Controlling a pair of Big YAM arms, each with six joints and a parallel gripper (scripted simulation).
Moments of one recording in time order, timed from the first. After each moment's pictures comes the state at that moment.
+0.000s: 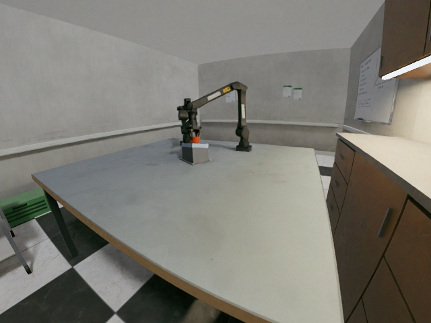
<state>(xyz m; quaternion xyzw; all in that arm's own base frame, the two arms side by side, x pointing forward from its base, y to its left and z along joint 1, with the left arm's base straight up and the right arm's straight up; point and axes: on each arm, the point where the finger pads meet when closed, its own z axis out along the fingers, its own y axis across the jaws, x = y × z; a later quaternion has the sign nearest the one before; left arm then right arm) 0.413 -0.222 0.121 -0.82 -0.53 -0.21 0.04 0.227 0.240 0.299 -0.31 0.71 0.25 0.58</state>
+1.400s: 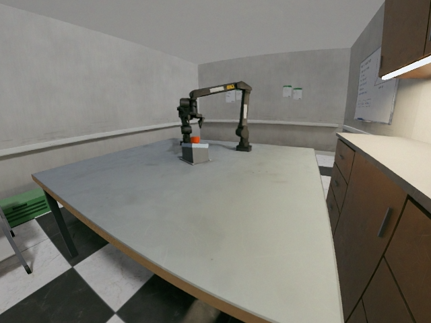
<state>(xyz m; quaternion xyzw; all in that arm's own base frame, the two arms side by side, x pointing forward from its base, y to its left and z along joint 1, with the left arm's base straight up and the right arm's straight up) 0.381 -0.241 0.207 -0.82 -0.53 -0.22 0.01 0.227 0.240 0.299 -0.31 0.71 0.25 0.58</state>
